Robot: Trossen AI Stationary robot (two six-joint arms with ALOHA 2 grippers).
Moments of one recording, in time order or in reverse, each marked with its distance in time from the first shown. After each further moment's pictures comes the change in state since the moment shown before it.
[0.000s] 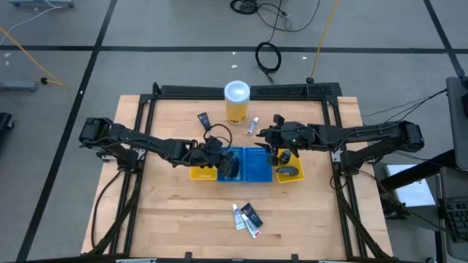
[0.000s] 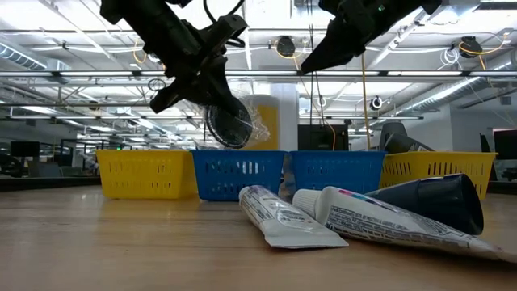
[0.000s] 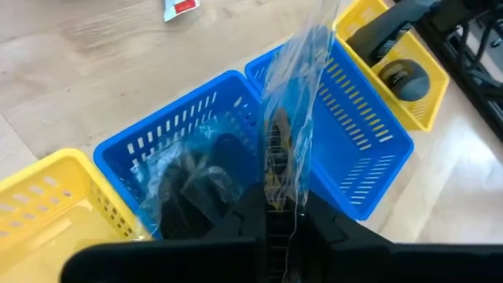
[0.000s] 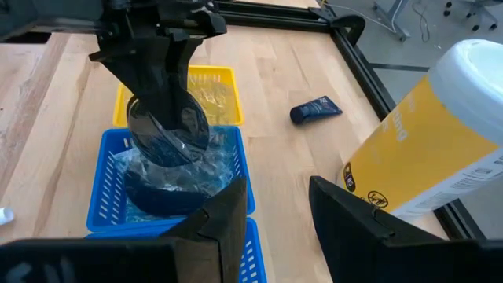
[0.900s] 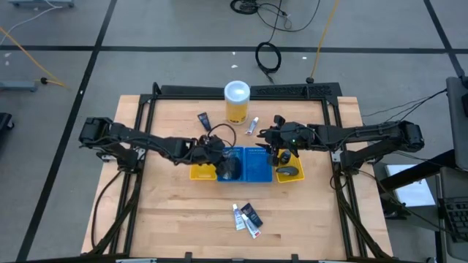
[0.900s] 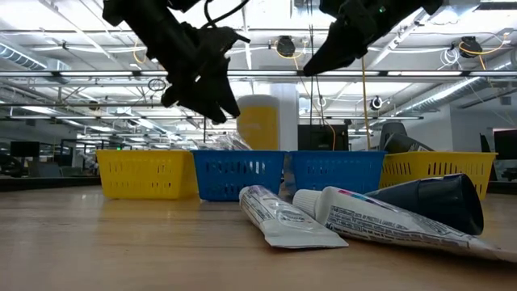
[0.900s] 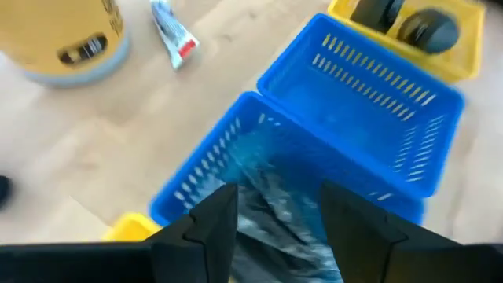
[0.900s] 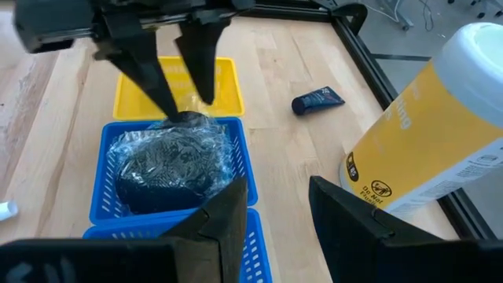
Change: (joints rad) left arm 0.025 0.000 0.000 -0.028 -0.039 0.373; right arm 0.000 0.000 0.000 -0.026 -0.002 0.023
